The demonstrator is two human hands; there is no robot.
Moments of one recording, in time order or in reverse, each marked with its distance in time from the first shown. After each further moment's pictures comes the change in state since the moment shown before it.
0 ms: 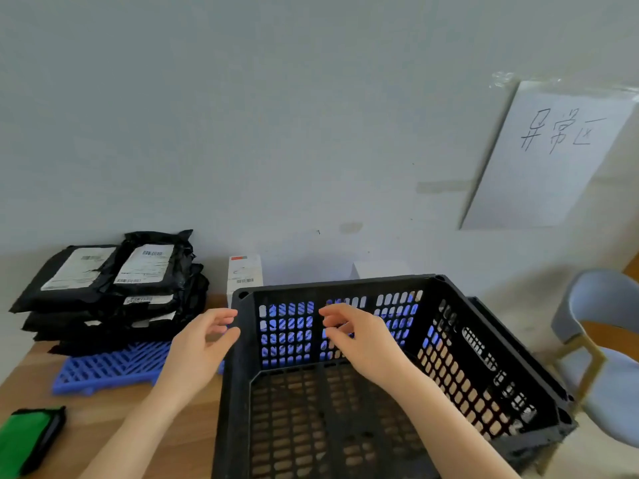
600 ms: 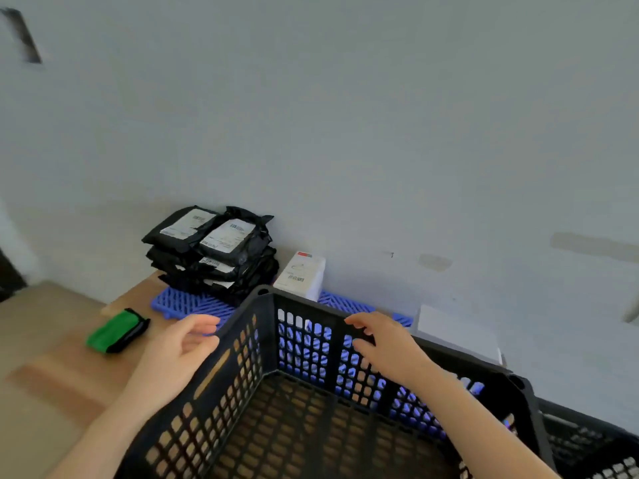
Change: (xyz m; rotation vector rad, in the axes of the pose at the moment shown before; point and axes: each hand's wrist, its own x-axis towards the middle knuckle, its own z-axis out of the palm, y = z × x) left_hand -0.030 0.065 0.056 0.151 0.366 -0.387; right_hand 0.159 0.106 -0.062 -0.270 -0.409 -0.418
